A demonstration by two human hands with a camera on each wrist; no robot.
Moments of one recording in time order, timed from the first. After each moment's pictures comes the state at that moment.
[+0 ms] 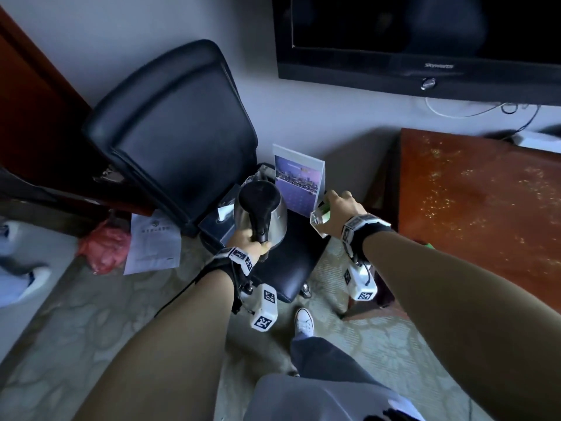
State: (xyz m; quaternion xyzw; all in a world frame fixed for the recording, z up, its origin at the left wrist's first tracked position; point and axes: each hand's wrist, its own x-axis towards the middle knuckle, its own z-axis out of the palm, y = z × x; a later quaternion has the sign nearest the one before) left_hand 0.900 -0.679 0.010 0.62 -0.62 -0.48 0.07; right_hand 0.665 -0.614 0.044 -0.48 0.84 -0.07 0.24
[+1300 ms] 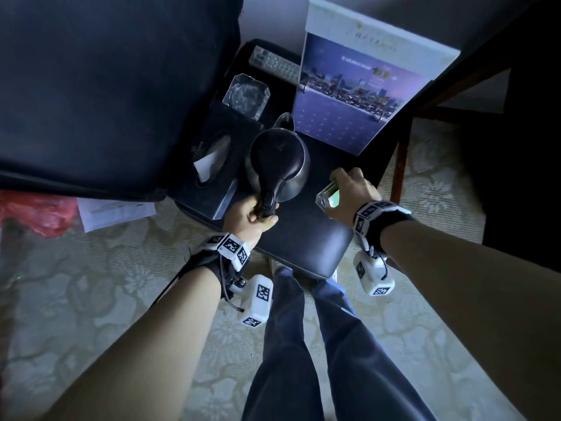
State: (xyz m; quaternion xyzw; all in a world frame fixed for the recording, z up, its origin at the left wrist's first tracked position) left_hand 0.915 -0.854 -0.231 0.55 -0.61 -0.57 0.02; right_hand 0.703 -0.768 -0.240 -0.39 0.85 0.04 0.35
